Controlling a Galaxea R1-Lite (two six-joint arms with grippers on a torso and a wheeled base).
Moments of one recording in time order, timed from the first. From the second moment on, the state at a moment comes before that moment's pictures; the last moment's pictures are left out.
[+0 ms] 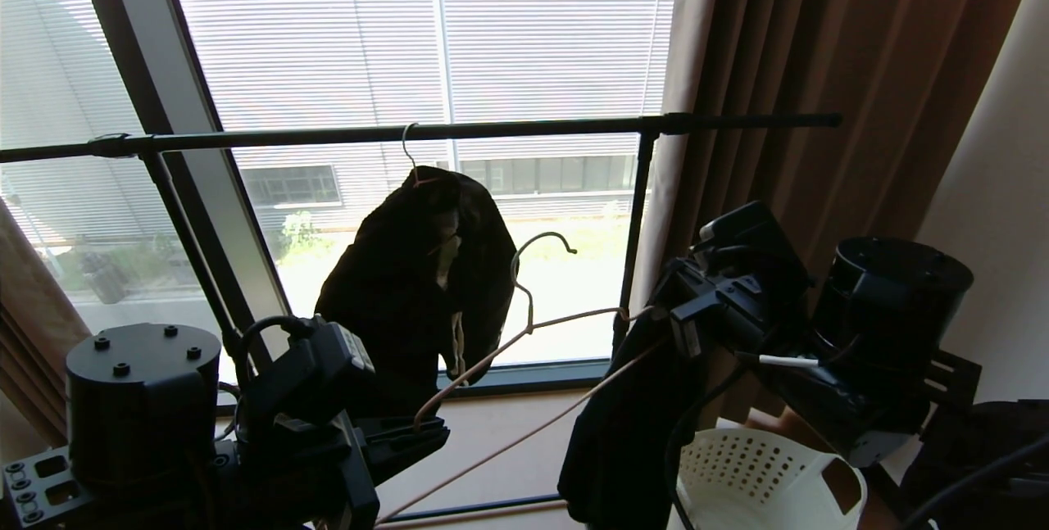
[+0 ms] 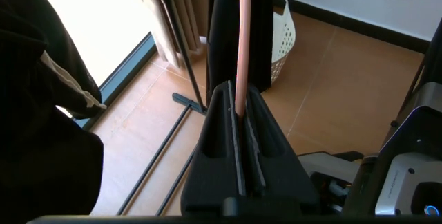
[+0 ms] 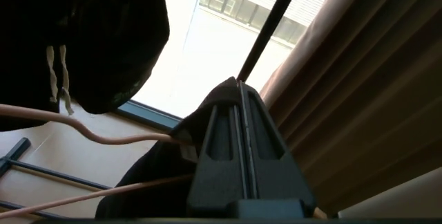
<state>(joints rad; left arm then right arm) -0.58 1.48 -0.36 -0.69 -0.33 0.21 0.67 1.75 -0.61 -1.02 -0.42 -0.24</state>
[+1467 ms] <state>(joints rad) -0.61 1.62 -0.39 -0.75 -0.39 0.21 1.01 1.63 -0.55 -1.12 -0.43 -0.22</state>
